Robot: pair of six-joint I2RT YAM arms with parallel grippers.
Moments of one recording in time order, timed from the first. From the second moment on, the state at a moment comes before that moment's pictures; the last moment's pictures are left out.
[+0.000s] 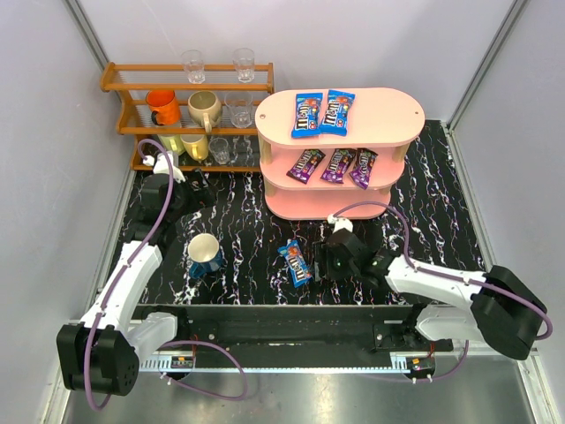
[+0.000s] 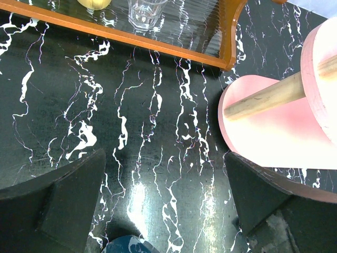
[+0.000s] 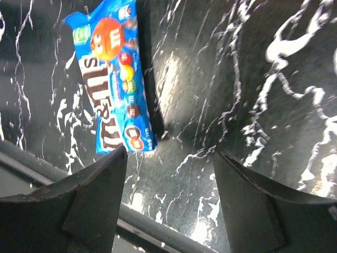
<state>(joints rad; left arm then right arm) -0.10 1.01 0.75 -0.19 0.06 -0.38 0.89 1.22 0.56 -0.18 0.14 0.67</state>
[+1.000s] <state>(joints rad) -0.10 1.01 0.75 -0.19 0.06 -0.37 0.82 1.35 0.46 0.14 -0.16 0.70</state>
